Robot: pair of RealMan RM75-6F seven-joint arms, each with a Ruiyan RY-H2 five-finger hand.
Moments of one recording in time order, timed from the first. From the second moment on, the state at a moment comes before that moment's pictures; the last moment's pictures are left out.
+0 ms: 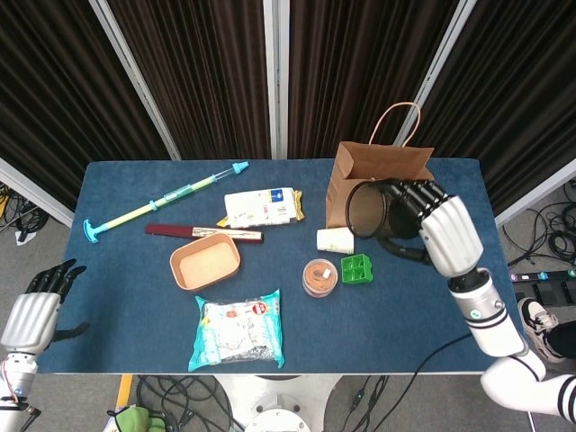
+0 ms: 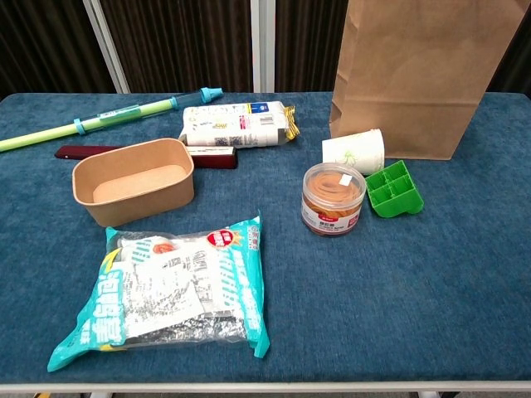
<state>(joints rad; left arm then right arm) -0.12 -1.13 -0.01 -1.62 1.47 1.40 0.04 0.59 -1.14 0.29 -1.68 -1.59 1.43 0.10</state>
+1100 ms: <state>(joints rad) -0.12 -1.13 -0.01 -1.62 1.44 1.37 0.04 0.91 -1.22 0.34 -1.26 -1.10 0.79 -0.10</state>
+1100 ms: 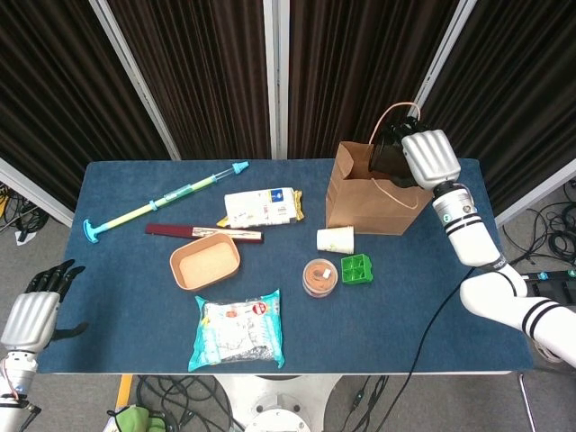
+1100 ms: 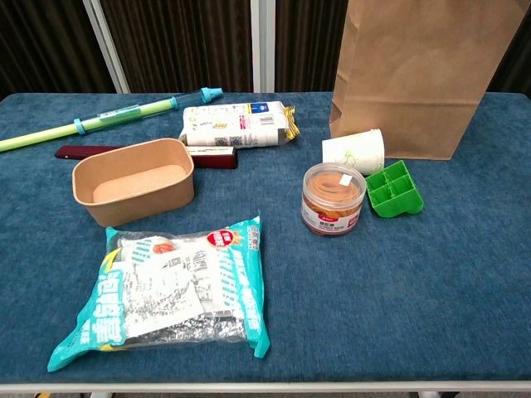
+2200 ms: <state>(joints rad) -0.12 -1.12 -0.01 -1.64 1.45 1.38 0.05 0.62 -1.08 0.13 -1.61 -1.76 1.38 0.42</state>
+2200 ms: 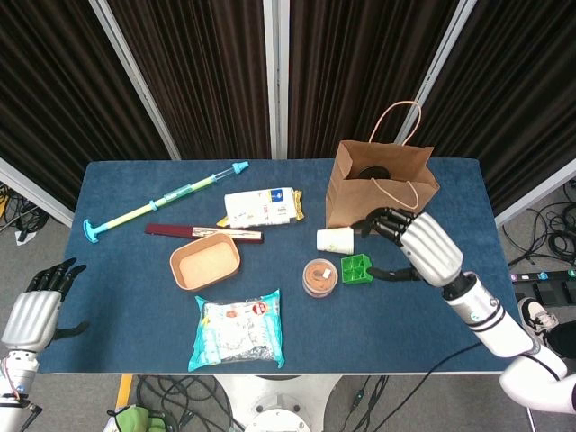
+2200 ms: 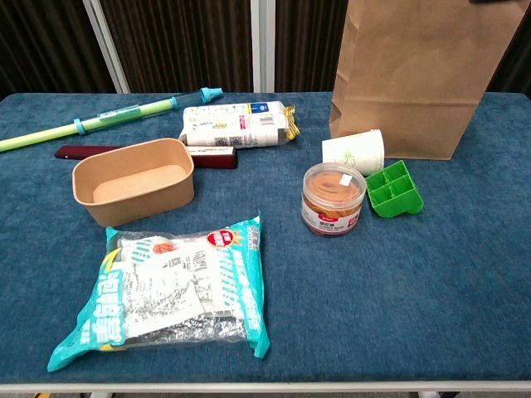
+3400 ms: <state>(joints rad) -0.12 -1.14 0.00 -1.61 1.45 1.38 0.03 0.61 -1.47 0.06 -1.27 -1.41 0.92 -0.12</state>
